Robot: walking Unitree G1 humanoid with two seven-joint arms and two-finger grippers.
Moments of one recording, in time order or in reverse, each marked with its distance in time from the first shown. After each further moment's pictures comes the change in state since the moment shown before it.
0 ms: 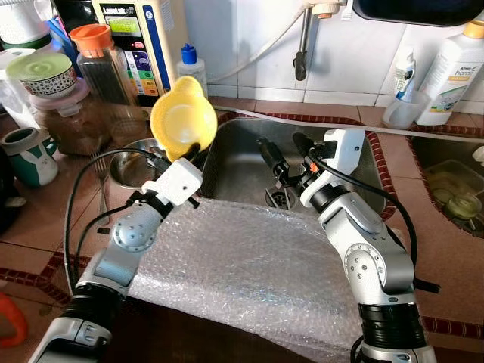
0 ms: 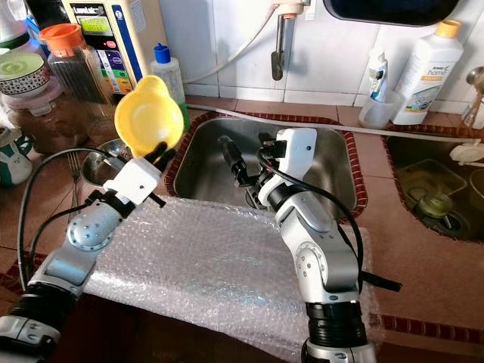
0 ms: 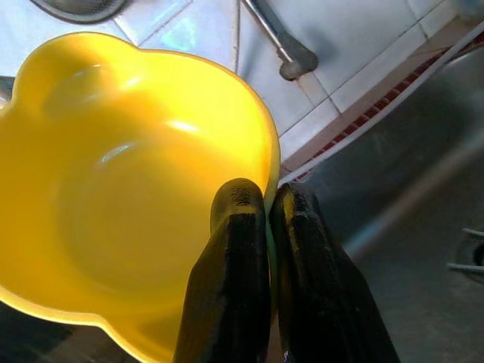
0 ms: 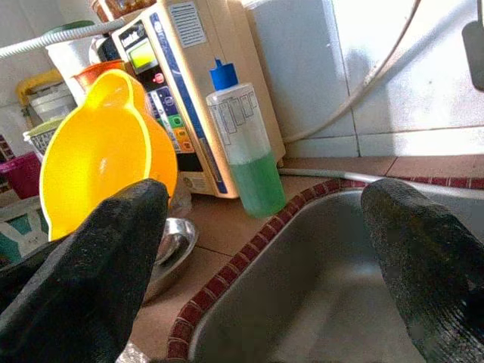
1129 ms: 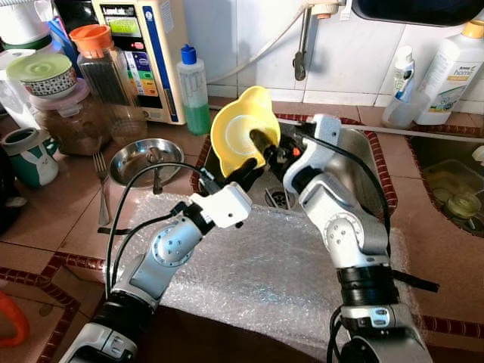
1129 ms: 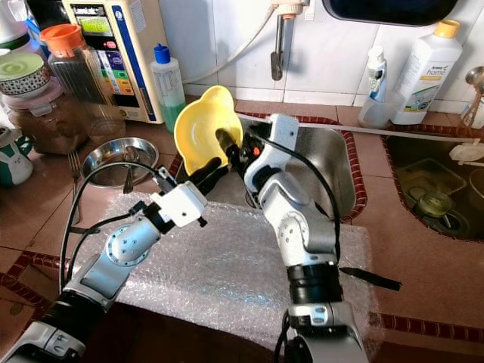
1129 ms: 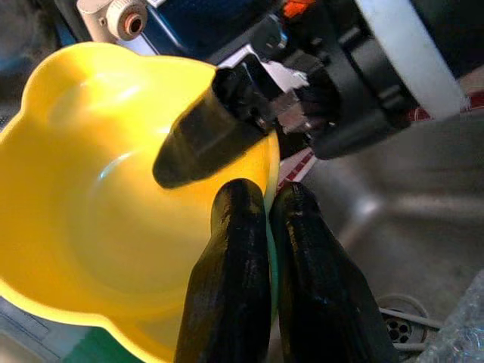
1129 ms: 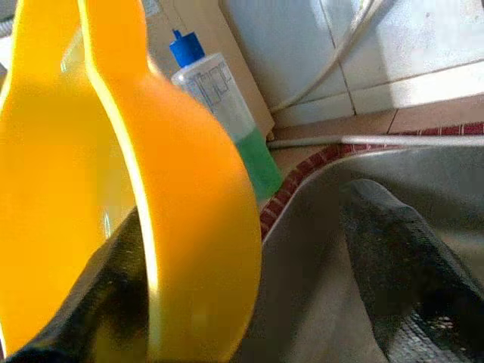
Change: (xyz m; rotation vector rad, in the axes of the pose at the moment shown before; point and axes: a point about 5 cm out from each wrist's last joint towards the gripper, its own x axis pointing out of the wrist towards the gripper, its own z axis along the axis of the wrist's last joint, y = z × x) left arm 0.010 -0.058 0.039 -0.018 -0.207 -0.193; right arm 0.040 -0.002 -0.006 0.109 0.090 -0.097
